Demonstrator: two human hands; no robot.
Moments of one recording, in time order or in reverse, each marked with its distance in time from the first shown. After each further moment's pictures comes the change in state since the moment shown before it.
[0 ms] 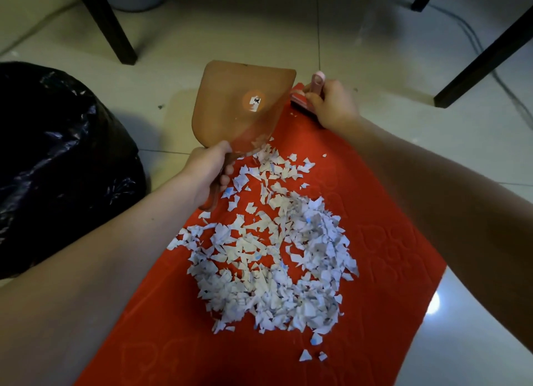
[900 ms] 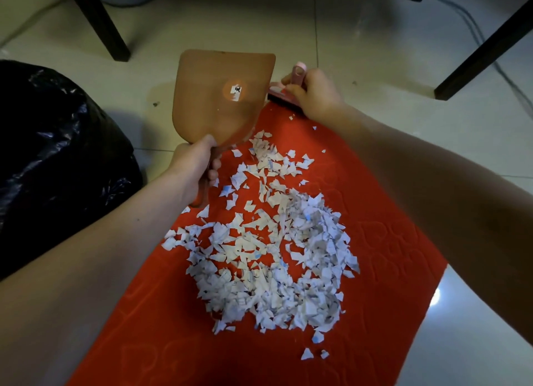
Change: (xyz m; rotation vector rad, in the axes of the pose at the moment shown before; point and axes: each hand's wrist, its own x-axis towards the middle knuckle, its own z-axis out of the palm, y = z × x) left_hand 0.006 -0.001 -0.011 -0.050 0.048 0.017; right_hand 0.005 -0.020 0.008 0.118 -0.087 -0.118
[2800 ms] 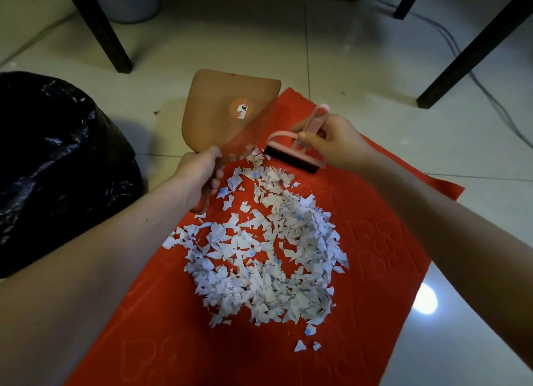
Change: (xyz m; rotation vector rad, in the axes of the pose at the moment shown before) left_hand -0.023 0.001 0.007 0.073 -0.013 -0.021; right_hand -0.103 0.003 -0.036 0.152 -0.121 -0.115
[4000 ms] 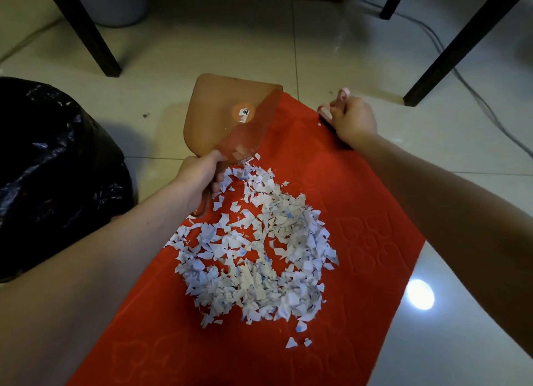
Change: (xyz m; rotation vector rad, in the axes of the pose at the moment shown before) left_hand -0.001 -0.005 0.017 0.004 -0.025 0.033; right_hand 0.030 0.057 -0.031 -0.176 0.360 0.438
